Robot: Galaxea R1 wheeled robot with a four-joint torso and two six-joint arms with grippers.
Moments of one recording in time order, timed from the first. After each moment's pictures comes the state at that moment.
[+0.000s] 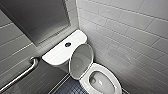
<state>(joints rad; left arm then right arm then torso) 1.19 2.71 -2.09 0.00 0.15 0.13 -1.24 2.43 -1.85 -0.39 -0.09 0.59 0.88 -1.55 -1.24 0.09</state>
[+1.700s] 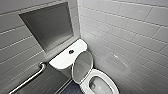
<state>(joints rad) 0.81 2.64 -1.98 -0.40 0.23 0.13 -1.39 2.56 -2.05 -0.43 0.01 0.59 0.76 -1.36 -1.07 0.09</state>
